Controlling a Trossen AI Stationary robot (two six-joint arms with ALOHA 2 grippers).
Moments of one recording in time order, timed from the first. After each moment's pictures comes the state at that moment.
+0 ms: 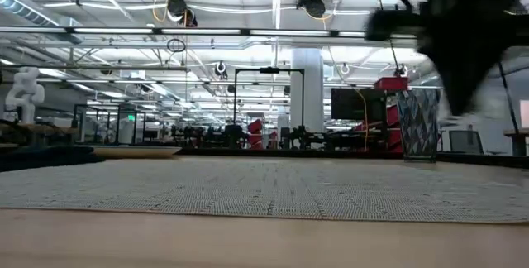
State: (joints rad) left arm -0.16 0.85 1.01 -0.98 -0.11 -0.08; right arm 0.41 1.72 1.24 -1.01 0.21 2.18
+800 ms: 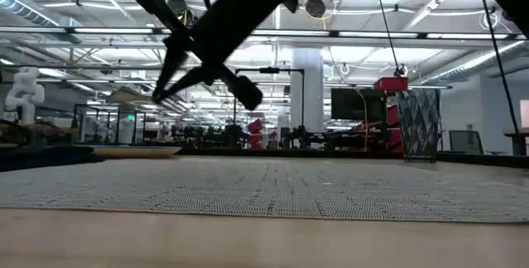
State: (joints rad) left arm -0.16 0.85 1.01 -0.98 -0.11 -0.10; right arm 0.11 2.25 1.83 -0.32 0.18 1.27
